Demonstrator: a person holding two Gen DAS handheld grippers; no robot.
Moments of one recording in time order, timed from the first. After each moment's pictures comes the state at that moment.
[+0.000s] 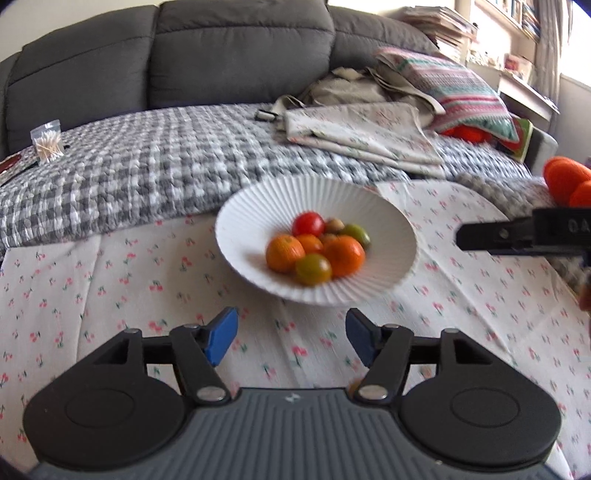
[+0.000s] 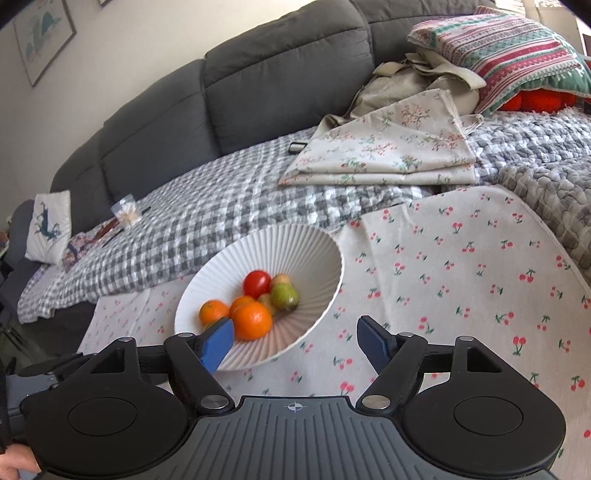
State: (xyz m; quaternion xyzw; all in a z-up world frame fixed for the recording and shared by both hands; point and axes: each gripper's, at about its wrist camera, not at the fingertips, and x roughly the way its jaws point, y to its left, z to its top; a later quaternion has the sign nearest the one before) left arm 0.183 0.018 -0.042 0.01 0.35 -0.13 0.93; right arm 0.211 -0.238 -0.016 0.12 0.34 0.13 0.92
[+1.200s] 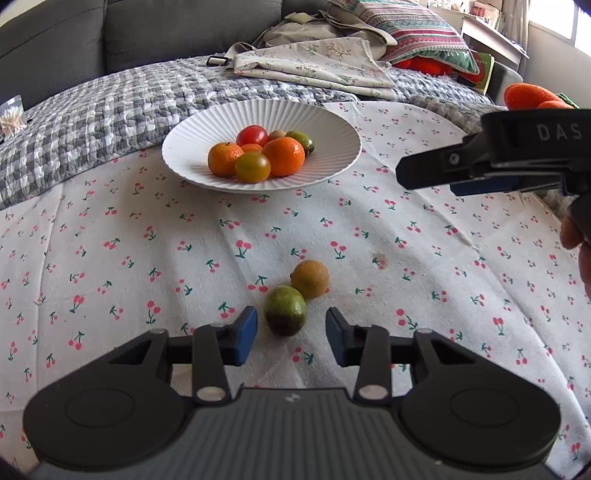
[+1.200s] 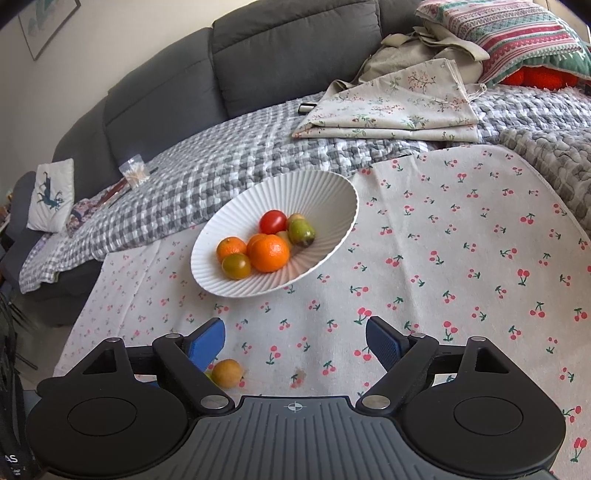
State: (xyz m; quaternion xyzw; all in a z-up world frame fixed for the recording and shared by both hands) left arm 0.144 -0.001 -0.072 0.05 0.41 -0.18 0.89; right arm 0.175 -0.221 -0.031 0.11 0.38 0.13 0.91
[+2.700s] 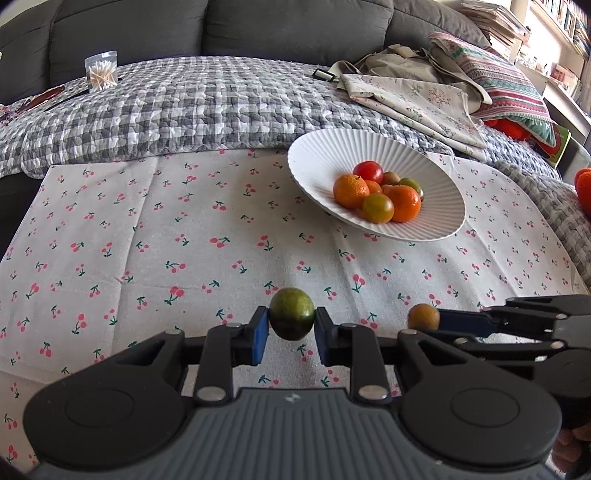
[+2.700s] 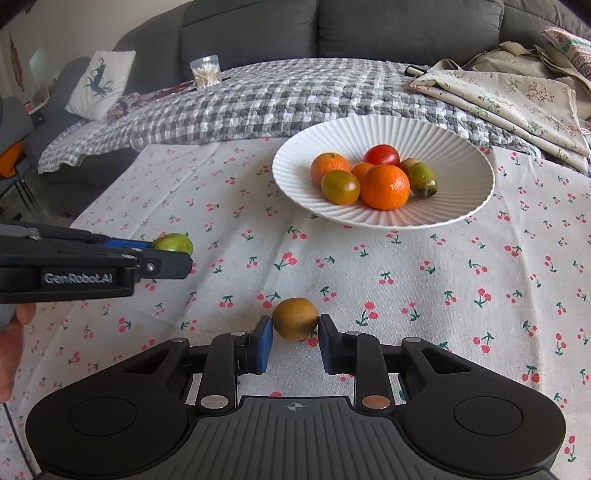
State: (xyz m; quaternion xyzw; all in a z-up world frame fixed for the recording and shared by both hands) left arm 0.164 0.069 -0.056 -0.04 0.41 -0.07 0.91; right arm 0.174 -0.128 -0.075 -0.03 0.40 0.22 0.89
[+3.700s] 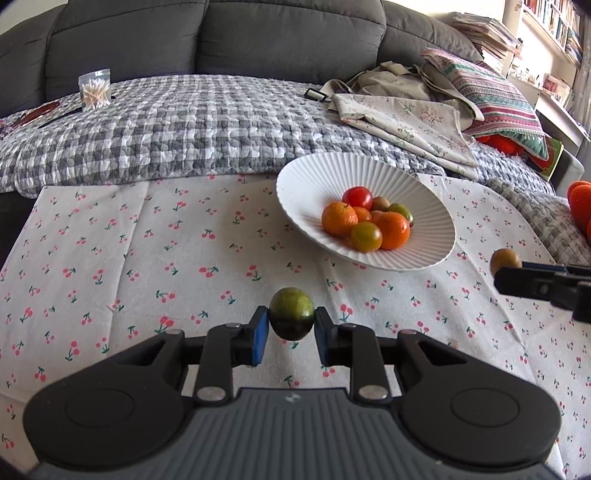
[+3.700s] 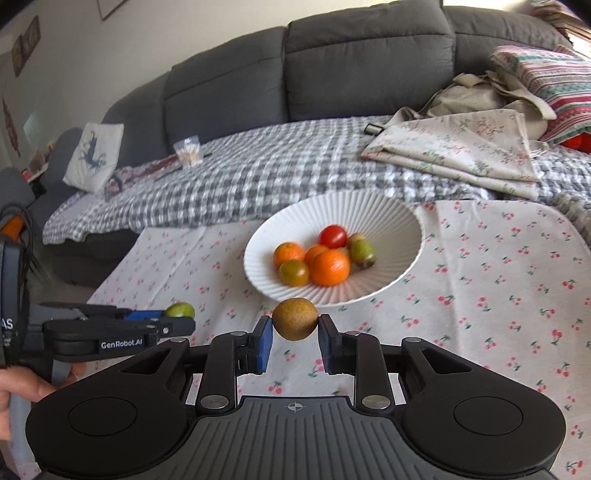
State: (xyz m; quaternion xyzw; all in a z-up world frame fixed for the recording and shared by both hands) left arm 0.172 0.062 -0.045 -0.04 0.38 -0.08 0.92; right arm 0.168 -0.188 -0.014 0.04 0.33 0.20 0.92
